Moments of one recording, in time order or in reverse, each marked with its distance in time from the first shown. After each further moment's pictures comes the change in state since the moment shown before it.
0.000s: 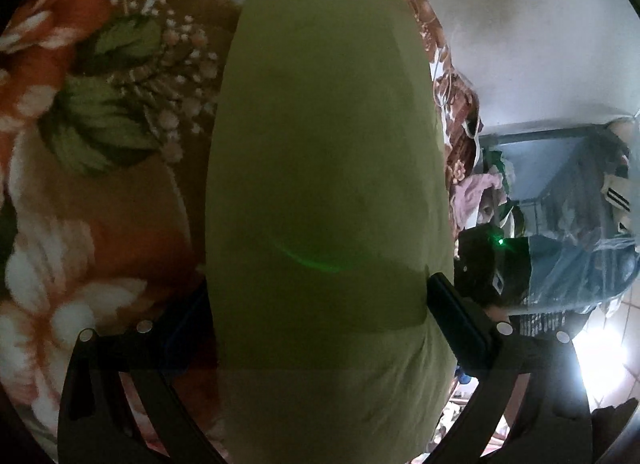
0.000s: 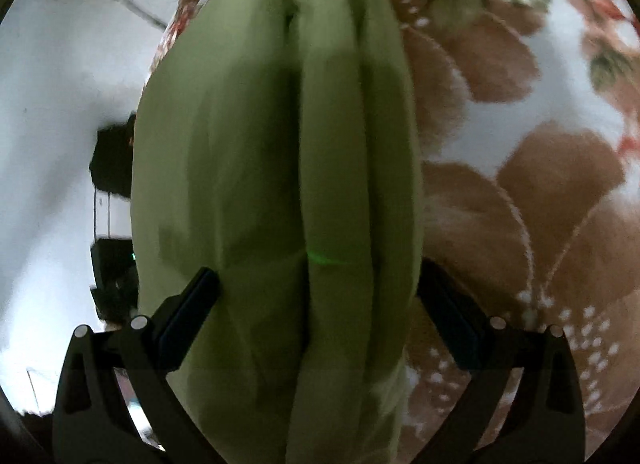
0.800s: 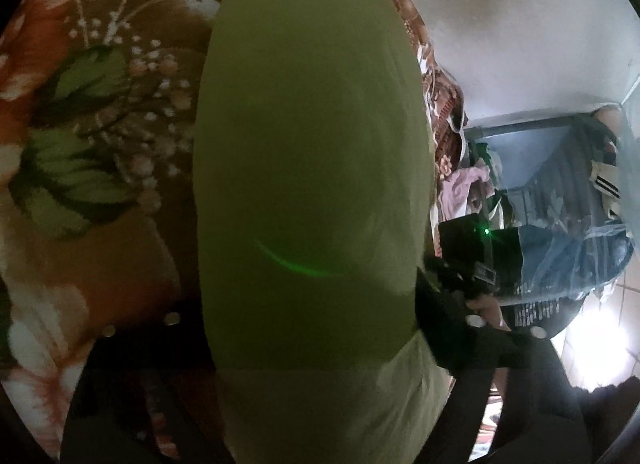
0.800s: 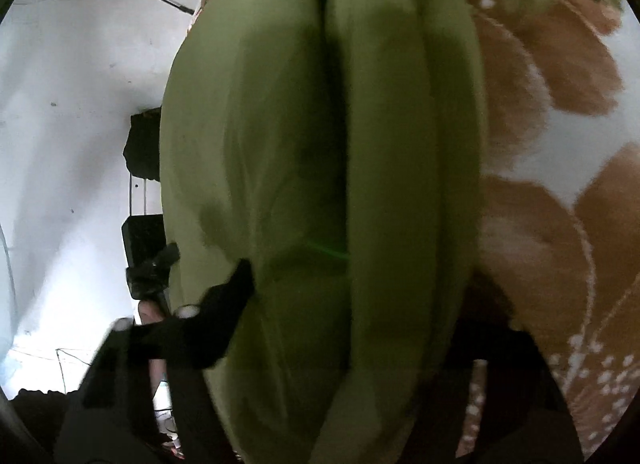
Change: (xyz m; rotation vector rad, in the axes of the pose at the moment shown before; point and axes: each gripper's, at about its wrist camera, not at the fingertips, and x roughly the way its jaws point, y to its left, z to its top) left arm 0.002 0.002 0.019 0.054 0.018 -0.049; right arm 0.020 0.006 0.022 0.004 0.073 0.168
